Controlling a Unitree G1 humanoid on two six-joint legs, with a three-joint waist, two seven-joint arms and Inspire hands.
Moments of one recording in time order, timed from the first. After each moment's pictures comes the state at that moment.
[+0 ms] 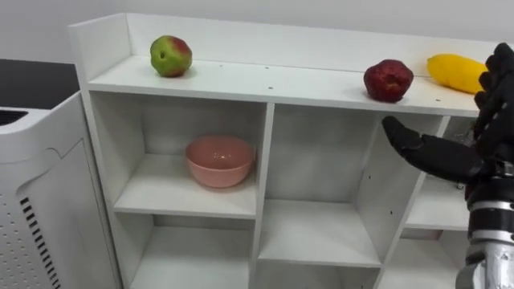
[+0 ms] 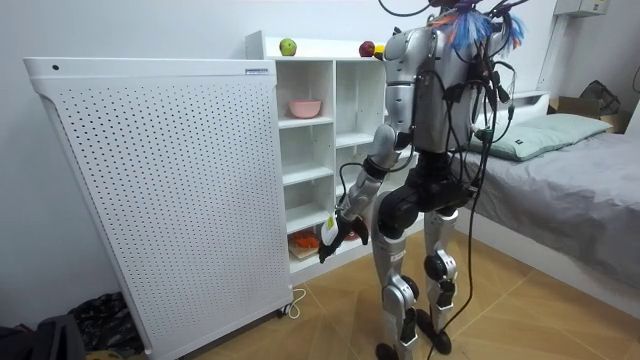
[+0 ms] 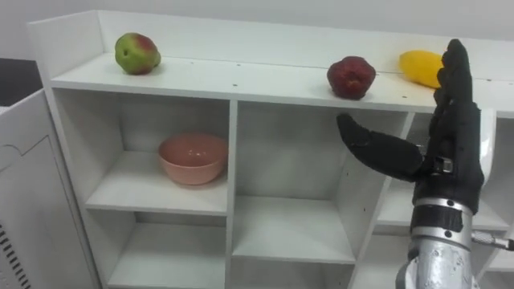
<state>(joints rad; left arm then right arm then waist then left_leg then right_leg) 0.12 0.20 0.08 1.01 0.47 0.04 0.10 -0.32 -0.34 -0.07 -0.08 0.09 -0.13 -0.44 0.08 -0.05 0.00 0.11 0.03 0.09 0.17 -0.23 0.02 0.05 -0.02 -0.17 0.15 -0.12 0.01</state>
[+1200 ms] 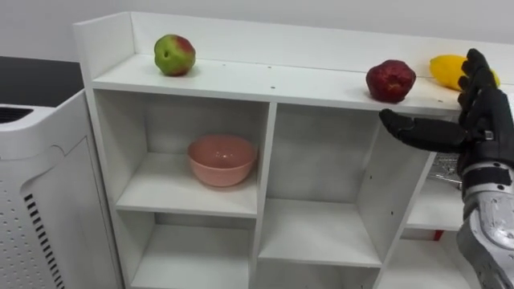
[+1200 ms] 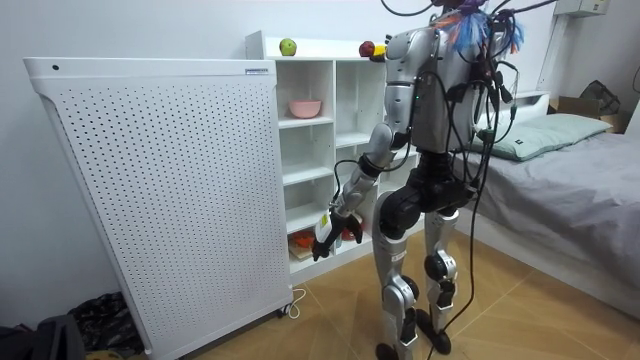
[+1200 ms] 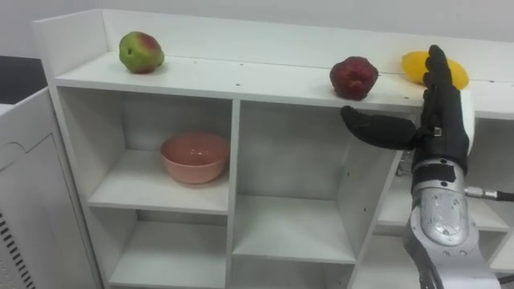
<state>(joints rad) 0.07 0.23 0.08 0.99 0.46 0.12 0.06 -0.57 -0.42 -0.08 0.23 0.21 0.00 -0.35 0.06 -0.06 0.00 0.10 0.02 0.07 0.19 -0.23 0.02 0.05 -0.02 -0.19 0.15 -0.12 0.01</state>
